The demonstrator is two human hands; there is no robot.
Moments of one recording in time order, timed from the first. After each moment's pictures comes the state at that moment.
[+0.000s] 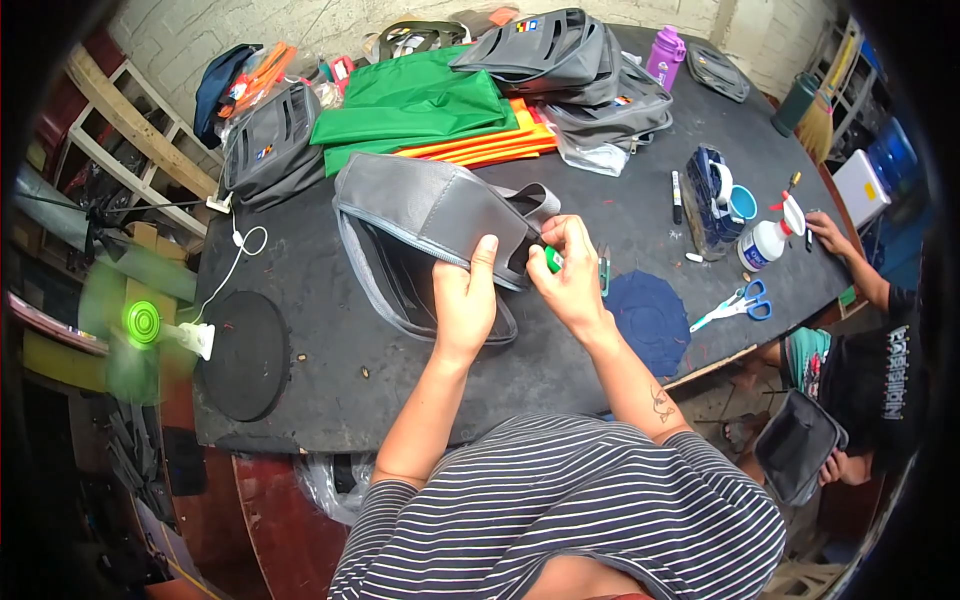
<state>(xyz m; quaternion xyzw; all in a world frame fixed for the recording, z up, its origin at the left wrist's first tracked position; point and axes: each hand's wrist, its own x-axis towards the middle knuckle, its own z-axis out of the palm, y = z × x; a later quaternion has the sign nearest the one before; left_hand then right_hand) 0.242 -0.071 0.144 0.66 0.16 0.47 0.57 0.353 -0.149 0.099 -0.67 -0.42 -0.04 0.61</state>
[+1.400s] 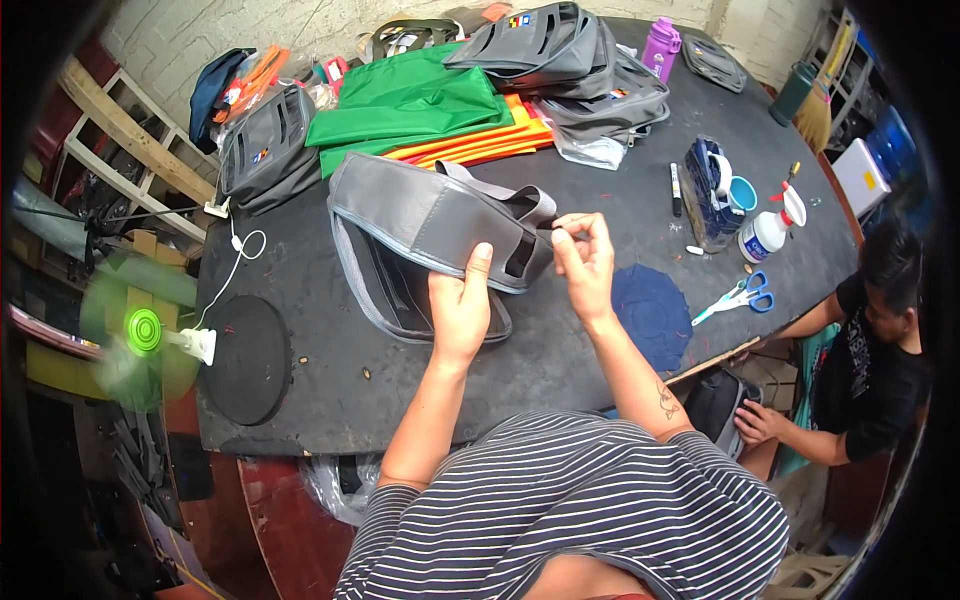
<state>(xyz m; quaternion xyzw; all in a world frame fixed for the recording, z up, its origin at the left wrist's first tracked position) 0.236 -0.071 0.135 0.66 0.15 0.47 0.57 0.364 -0.157 0.082 -0.52 -0.30 0.13 0.79</state>
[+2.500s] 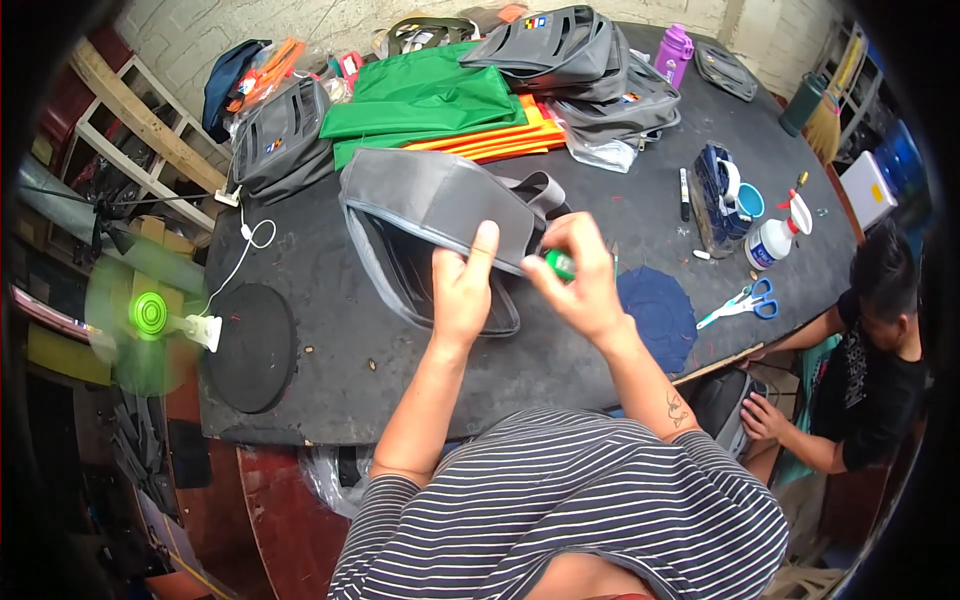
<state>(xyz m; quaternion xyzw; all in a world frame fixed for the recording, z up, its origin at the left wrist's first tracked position) 0.236 -0.067 0.153 0.62 0.14 0.46 0.62 0.343 -0.167 0.128 -0.63 -0.52 -0.07 0.57</state>
